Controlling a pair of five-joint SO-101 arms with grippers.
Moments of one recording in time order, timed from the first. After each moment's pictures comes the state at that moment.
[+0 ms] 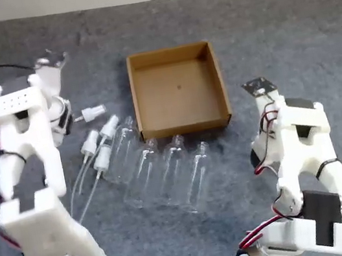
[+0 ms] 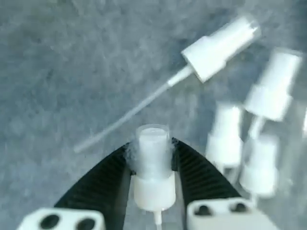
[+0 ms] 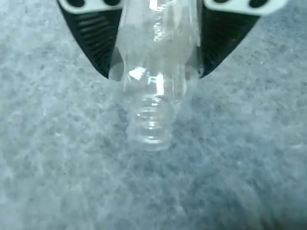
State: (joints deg) left arm -17.1 19.9 -8.6 77.3 -24.4; right arm 10.9 -8.0 38.1 64.0 33.5
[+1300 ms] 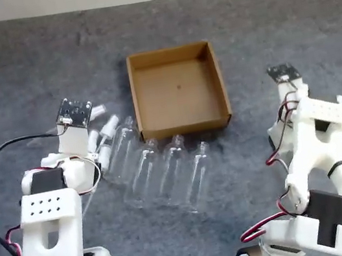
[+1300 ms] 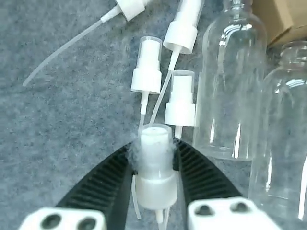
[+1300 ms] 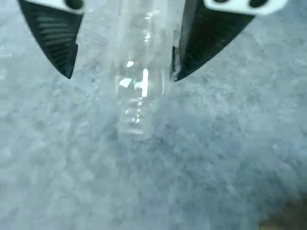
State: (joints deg) left arm -8.7 -44.3 57.1 58.4 -12.1; right arm 17.4 -8.0 29.8 67.9 36.6
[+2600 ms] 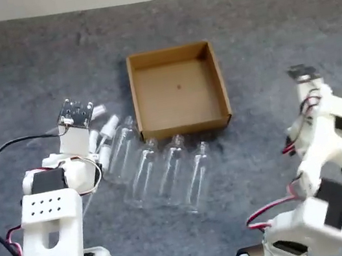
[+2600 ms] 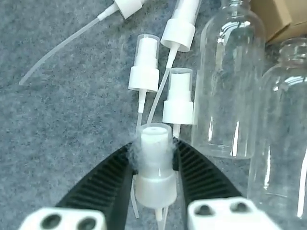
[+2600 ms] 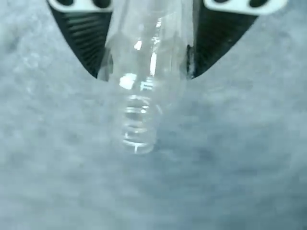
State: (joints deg) left arm -8.4 -44.3 57.4 58.4 -12.1; right arm 26.3 -0.4 24.5 66.1 39.7
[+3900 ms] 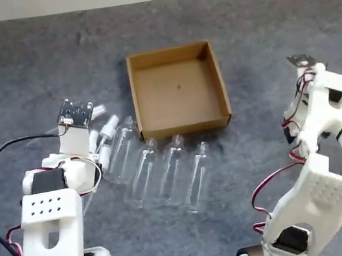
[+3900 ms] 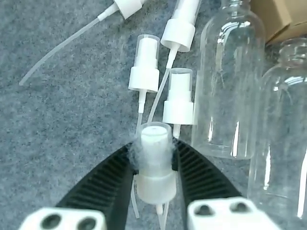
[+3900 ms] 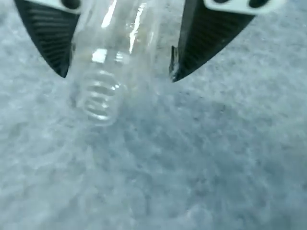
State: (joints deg) left arm -8.4 -44.3 57.4 58.3 -12.1; right arm 23.6 20.9 1.4 76.2 31.7
